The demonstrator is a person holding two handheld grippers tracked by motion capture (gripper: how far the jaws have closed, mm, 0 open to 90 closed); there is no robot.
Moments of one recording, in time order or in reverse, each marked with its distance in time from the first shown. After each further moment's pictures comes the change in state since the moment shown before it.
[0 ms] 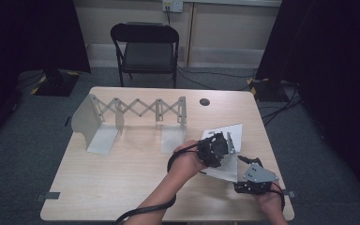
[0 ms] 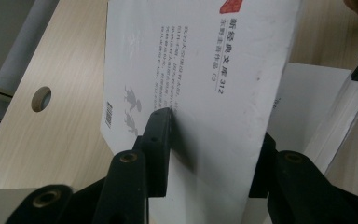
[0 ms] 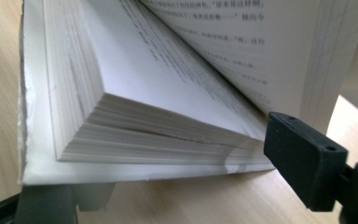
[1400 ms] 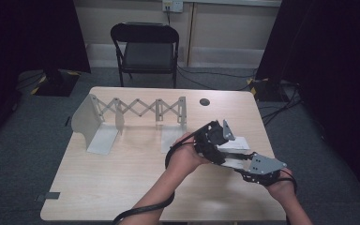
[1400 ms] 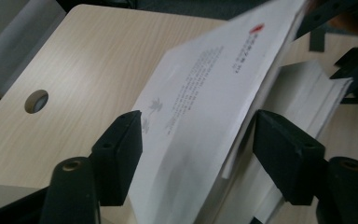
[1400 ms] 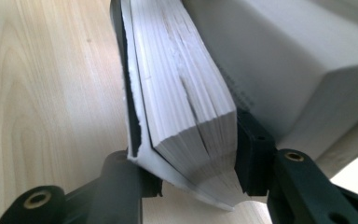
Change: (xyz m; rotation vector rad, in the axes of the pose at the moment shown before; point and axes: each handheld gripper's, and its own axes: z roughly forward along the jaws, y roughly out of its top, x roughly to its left) left arm 0.024 0.008 -0.035 -0.107 -0.071 -0.175; right arm -0.031 0.051 -0.024 0.019 0.165 -0.183
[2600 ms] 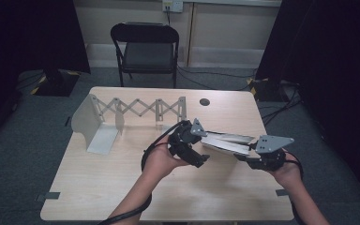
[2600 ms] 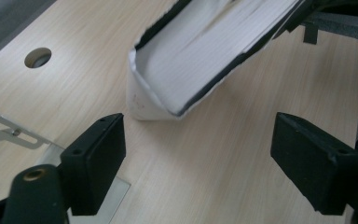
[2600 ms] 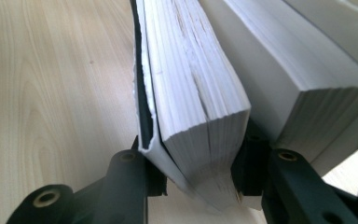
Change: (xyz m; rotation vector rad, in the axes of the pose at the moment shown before) left arm 0.022 -0.054 -0.030 -0.018 -0.043 -0.128; right arm -0.045 0.016 -0.007 0.032 0.119 0.150
